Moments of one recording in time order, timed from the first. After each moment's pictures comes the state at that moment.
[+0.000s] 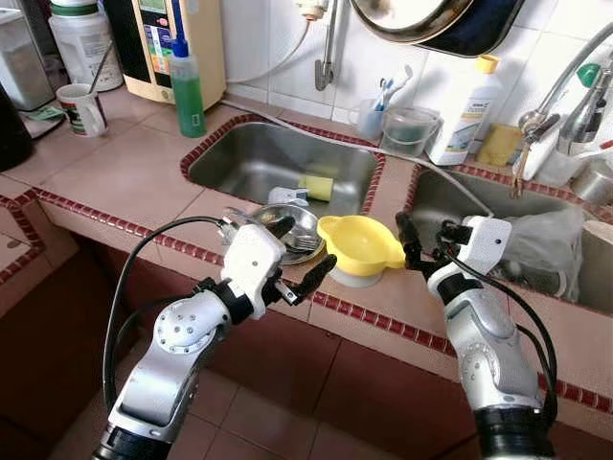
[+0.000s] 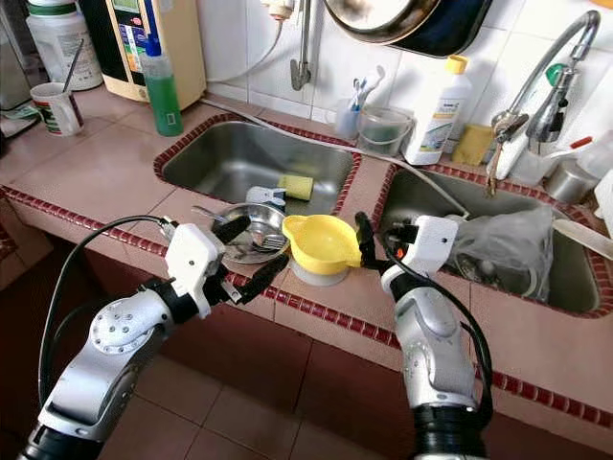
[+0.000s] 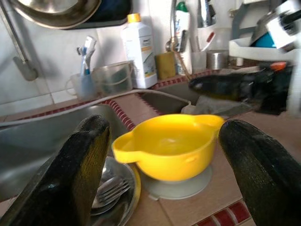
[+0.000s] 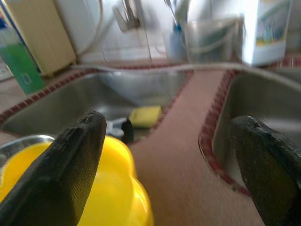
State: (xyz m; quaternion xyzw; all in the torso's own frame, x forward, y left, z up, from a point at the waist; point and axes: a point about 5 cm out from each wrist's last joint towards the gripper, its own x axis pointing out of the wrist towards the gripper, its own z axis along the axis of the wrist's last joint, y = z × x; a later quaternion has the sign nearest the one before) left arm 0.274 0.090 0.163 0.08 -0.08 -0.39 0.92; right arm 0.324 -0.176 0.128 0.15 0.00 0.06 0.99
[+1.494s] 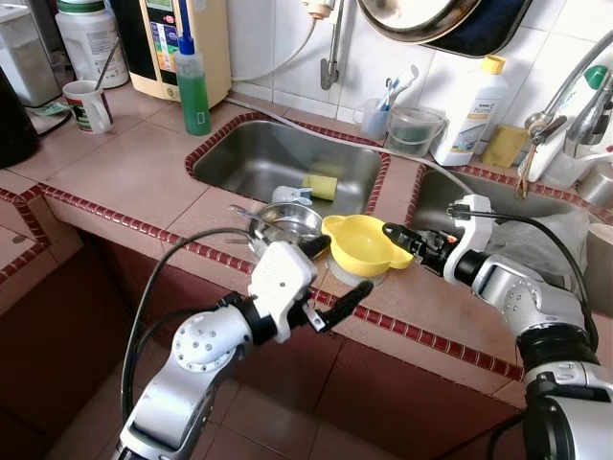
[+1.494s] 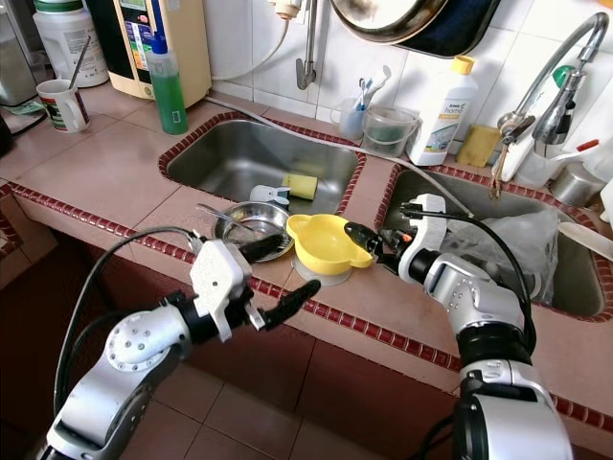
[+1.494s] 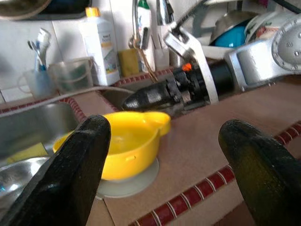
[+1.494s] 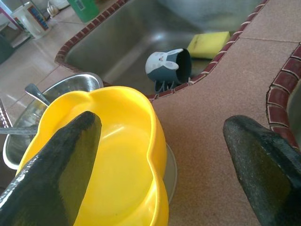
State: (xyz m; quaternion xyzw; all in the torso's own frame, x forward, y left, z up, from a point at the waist) left arm 0.251 0.065 0.160 0.07 -0.05 -0.45 0.89; right arm 0.363 -0.203 0.133 0.20 0.17 0.24 0.93
